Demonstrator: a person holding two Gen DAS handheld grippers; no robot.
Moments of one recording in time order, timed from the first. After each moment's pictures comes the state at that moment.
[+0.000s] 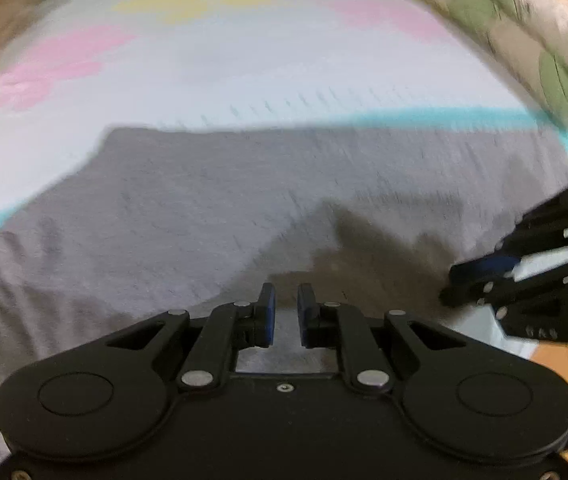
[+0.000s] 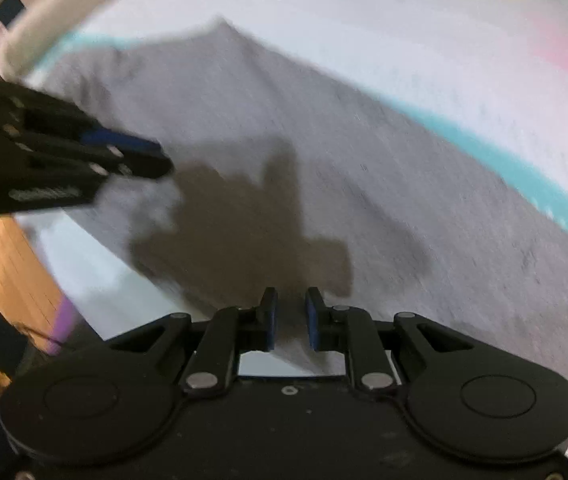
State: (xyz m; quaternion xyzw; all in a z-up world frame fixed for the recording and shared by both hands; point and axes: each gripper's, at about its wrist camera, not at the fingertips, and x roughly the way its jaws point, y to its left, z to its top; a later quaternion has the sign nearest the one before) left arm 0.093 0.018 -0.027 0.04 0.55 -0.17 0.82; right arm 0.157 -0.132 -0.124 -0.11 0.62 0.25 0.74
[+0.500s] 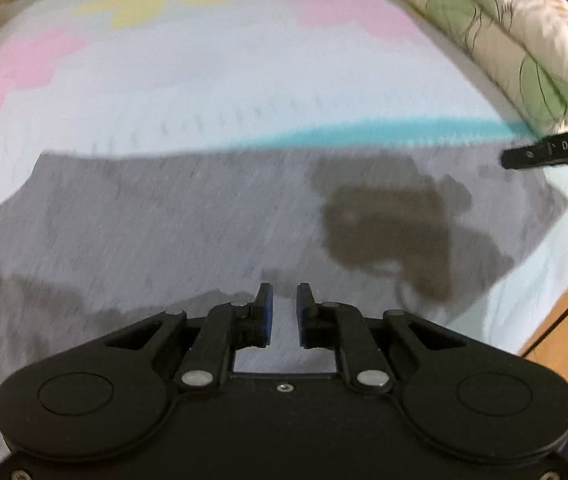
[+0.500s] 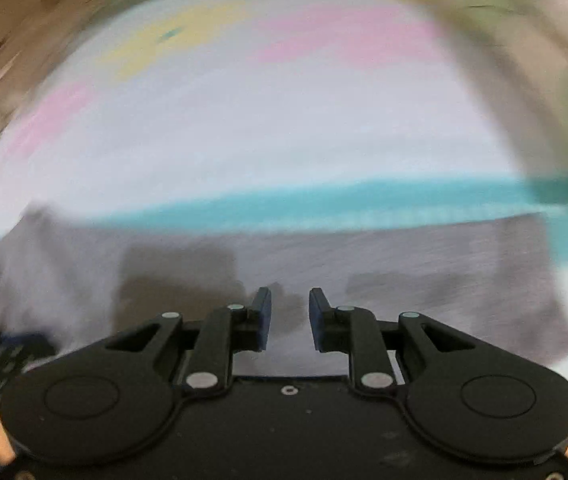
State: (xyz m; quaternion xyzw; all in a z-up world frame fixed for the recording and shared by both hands) left arm 0.113 -0.040 -0.011 0.00 0.53 -0.19 0.83; right arm 0.204 -0.310 -0.070 0.06 0.56 -0.01 0.83
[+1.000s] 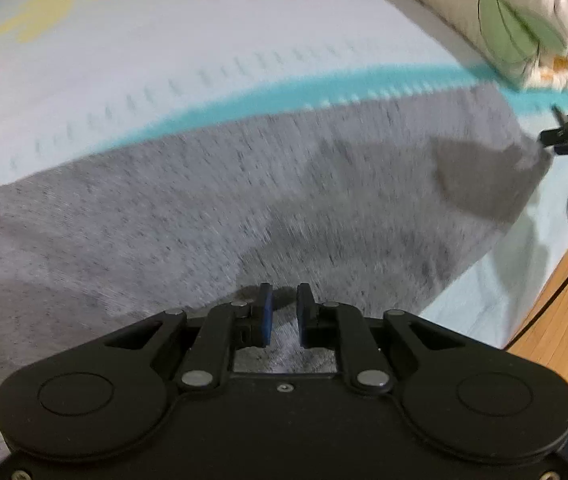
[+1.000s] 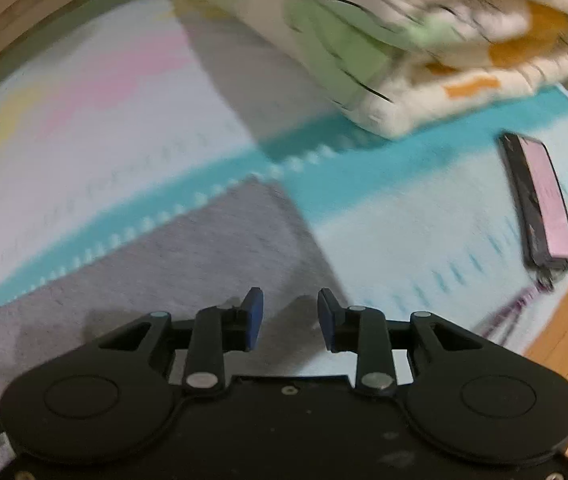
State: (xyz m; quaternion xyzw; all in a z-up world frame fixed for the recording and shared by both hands) left arm 0.113 -0.126 -0.045 0.06 0.56 -0.24 0.79; right arm 0.147 -0.473 -0.089 0.14 0.53 -0.19 0.81
